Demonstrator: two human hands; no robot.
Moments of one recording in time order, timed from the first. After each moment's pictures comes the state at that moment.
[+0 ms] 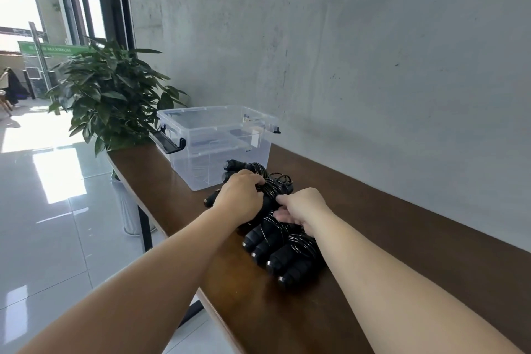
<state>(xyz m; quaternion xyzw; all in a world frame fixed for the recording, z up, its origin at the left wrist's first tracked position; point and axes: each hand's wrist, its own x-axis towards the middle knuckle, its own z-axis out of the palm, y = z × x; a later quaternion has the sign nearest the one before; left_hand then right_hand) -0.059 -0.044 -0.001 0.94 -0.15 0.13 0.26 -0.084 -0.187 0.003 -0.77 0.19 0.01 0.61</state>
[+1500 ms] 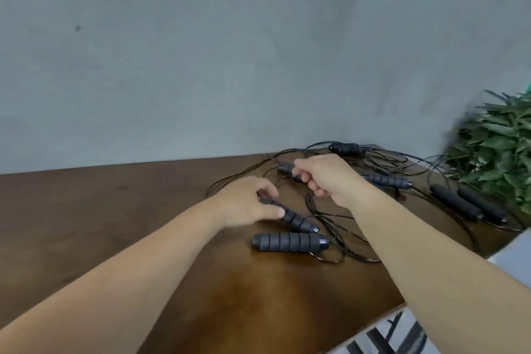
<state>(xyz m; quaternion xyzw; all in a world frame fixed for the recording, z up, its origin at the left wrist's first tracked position) -0.491 -0.483 0.017 0.62 -0.72 -0.20 0.23 -0.666 -0.556 0.049 -0.65 0.54 -0.33 0.41</state>
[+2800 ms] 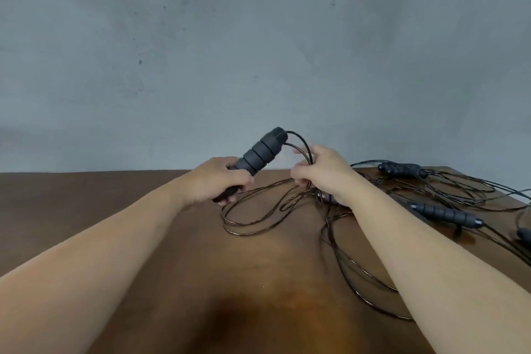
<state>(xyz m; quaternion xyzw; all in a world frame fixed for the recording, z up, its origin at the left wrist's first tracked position) -0.496 -0.480 0.061 0.68 -0.54 -0.29 0.41 -0.680 -0.621 0.058 -0.78 0.32 -0.30 0.45</state>
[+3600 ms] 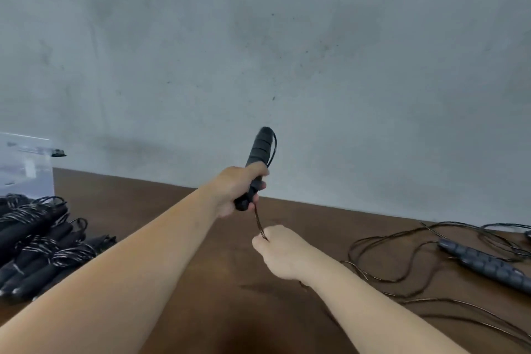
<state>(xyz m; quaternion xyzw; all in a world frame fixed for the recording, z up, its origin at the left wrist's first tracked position) -0.287 -0.350 0.091 0.65 -0.30 -0.32 0.62 -0.412 -0.417 0.025 -0.94 0.22 -0.05 0.25</state>
